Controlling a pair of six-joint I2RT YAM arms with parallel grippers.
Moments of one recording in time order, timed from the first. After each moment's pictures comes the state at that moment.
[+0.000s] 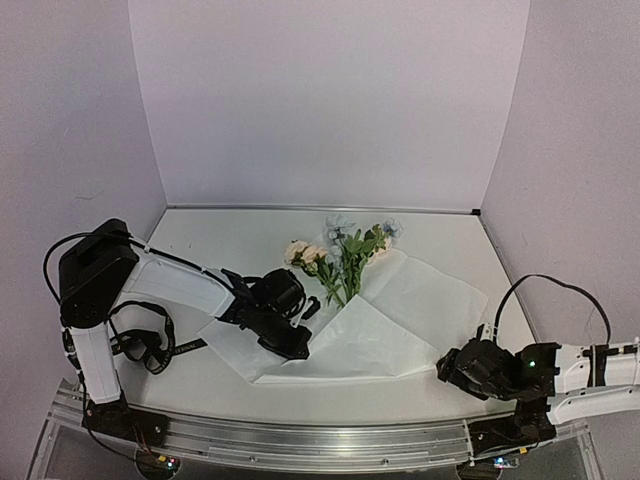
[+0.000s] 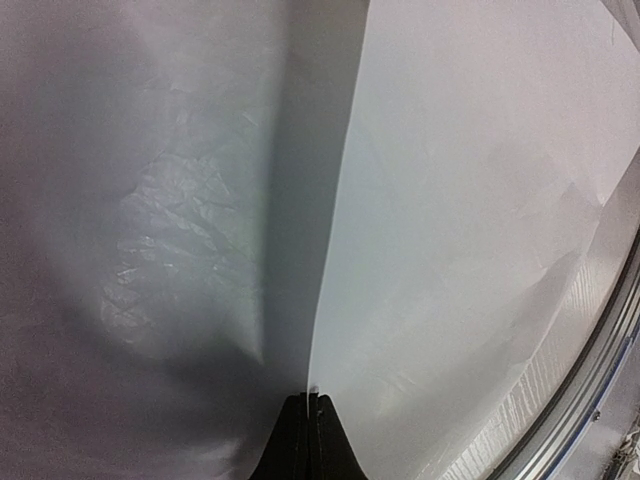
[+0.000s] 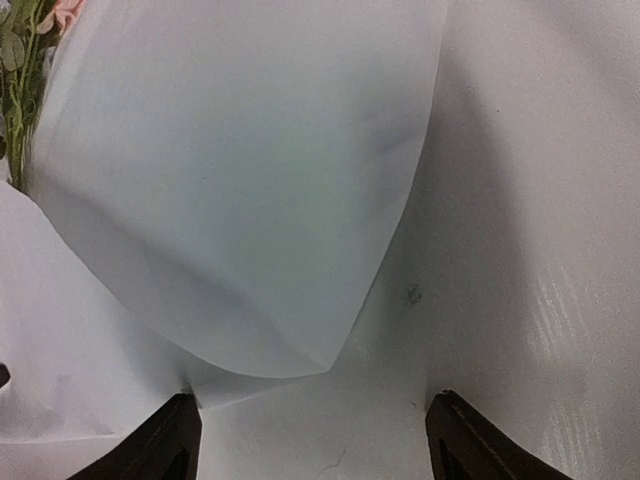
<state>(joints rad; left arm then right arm) -1.00 1.89 1.07 -0.26 0.25 -0.49 1.06 0.82 0.22 -0.49 0.47 1.38</state>
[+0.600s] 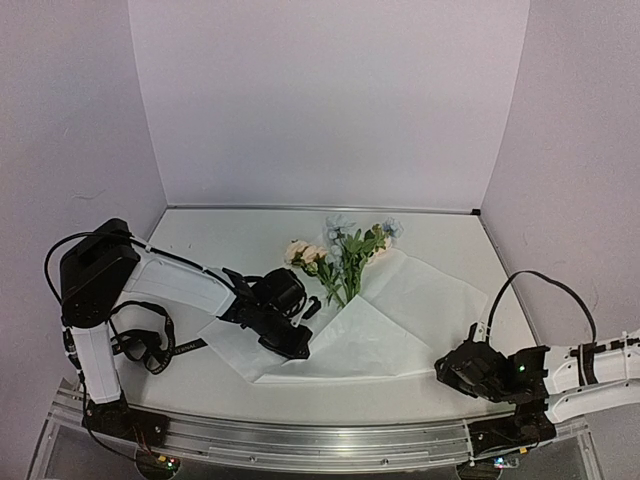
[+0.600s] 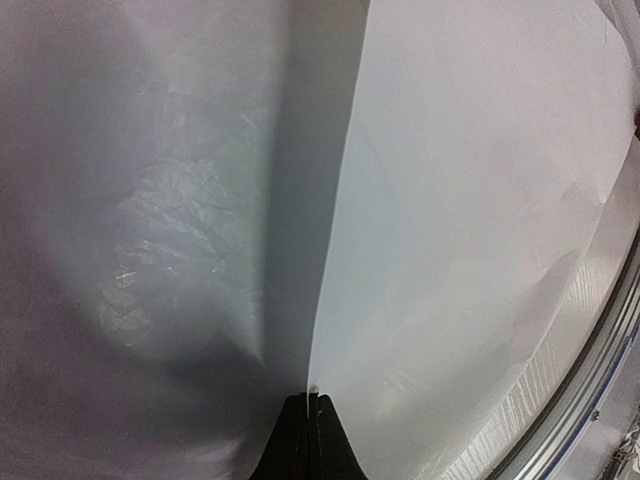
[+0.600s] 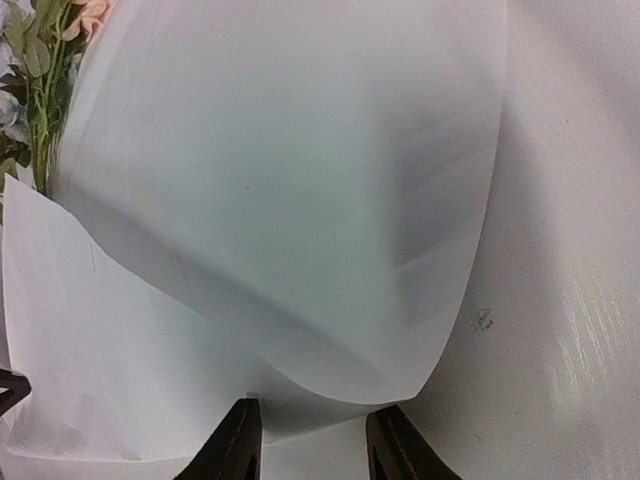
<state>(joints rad) -1.00 1.89 1.08 -0.27 0.26 -0.49 1.06 0.93 0.17 -0.25 0.50 1.37</state>
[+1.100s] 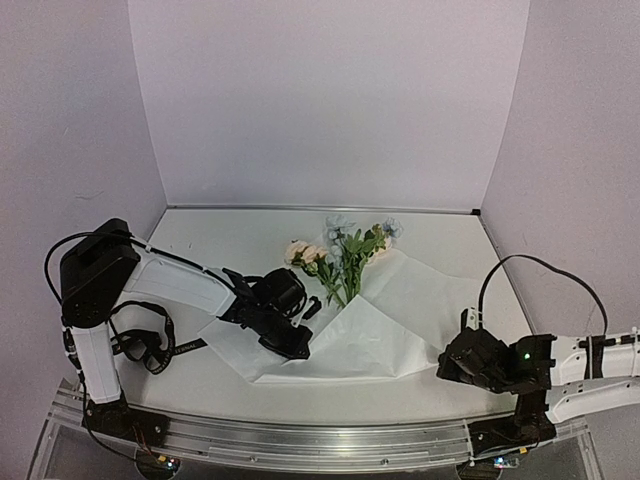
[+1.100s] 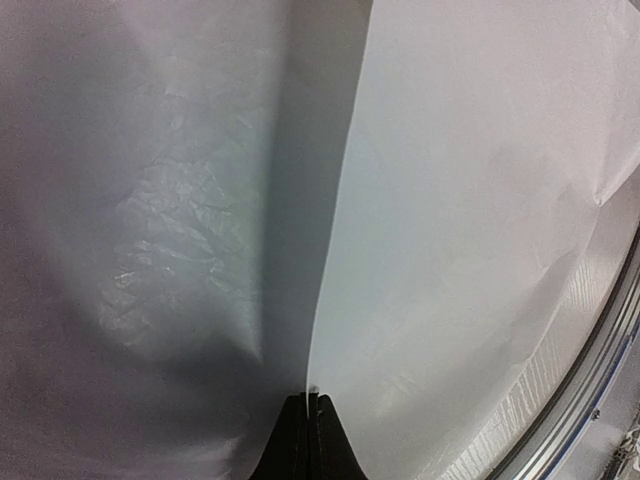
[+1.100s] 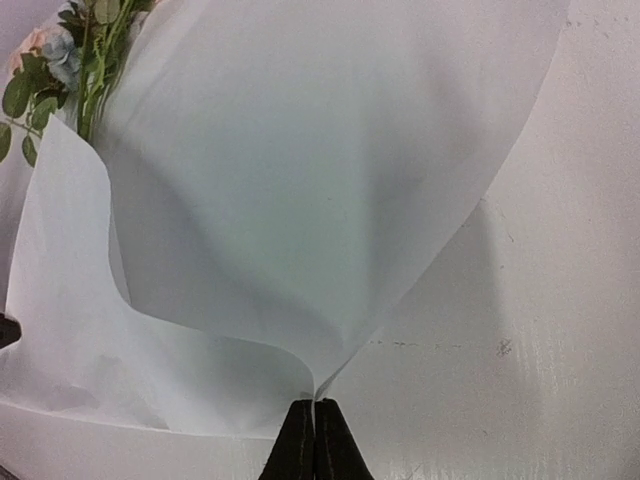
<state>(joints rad) -1.00 1.89 1.08 -0.27 0.26 -0.49 1.08 0.90 0.30 -0.39 0.50 1.14</state>
